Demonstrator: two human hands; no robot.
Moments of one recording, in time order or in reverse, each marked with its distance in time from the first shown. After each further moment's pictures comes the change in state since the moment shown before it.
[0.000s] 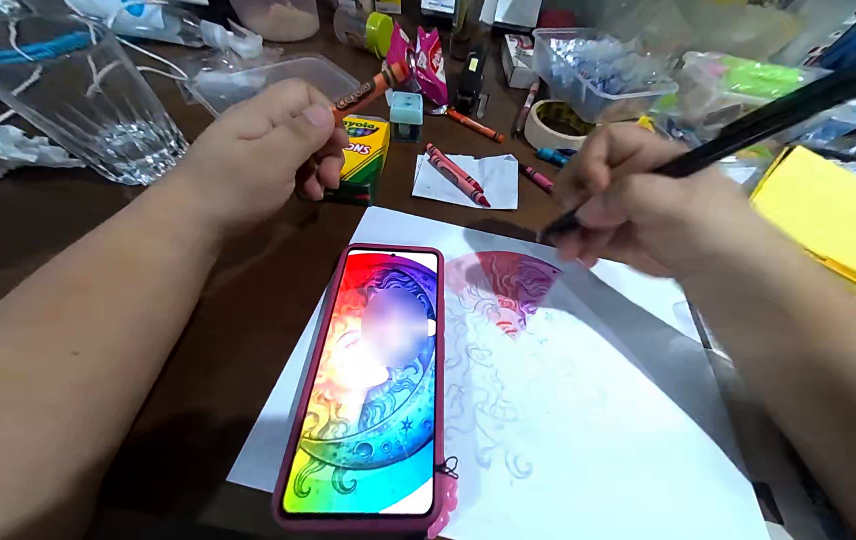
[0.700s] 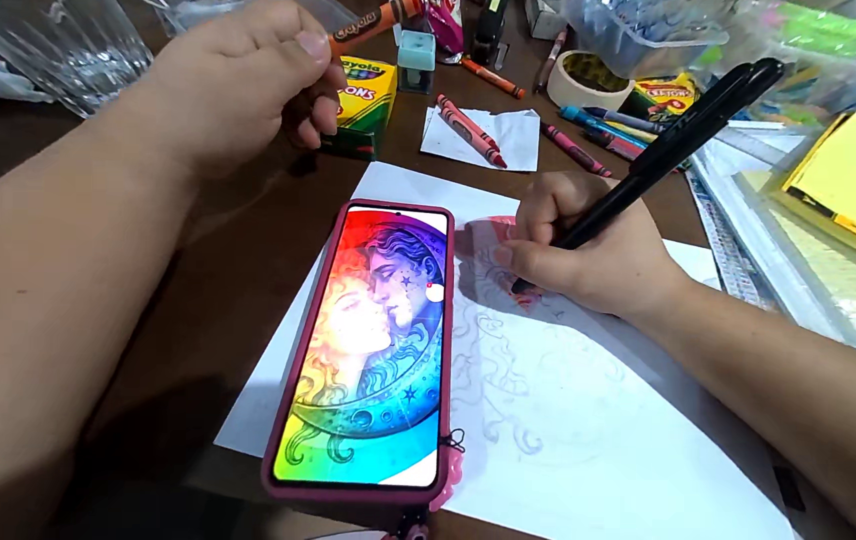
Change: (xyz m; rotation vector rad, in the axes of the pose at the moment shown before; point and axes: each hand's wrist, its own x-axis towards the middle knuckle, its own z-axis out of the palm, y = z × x) left_hand 0.000 -0.001 -0.003 -0.029 -0.018 -0.065; right_hand -0.008 0.037 0.057 -0.229 -0.003 -0.332
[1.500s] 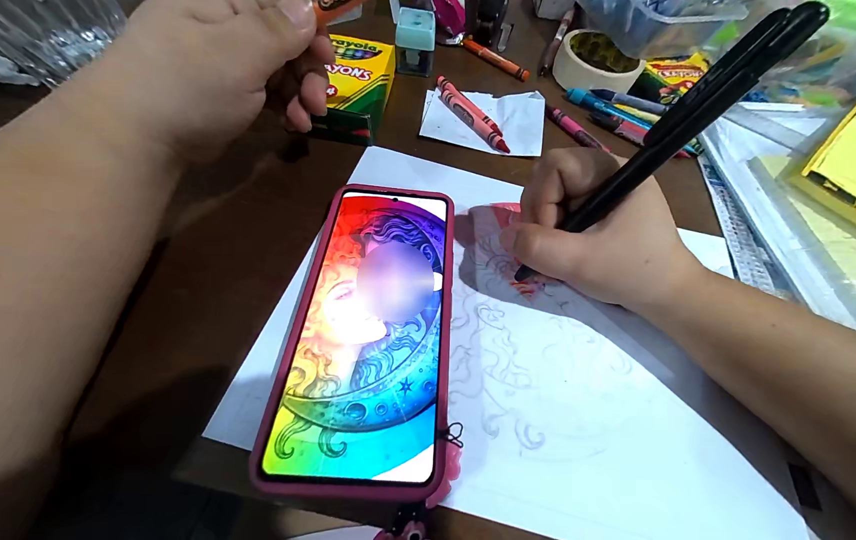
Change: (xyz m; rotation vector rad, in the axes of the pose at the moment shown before) left_hand 0.004 -0.008 -0.003 -0.061 0.031 -0.038; right_hand 0.001 0.000 0.000 -0.001 0.030 0.020
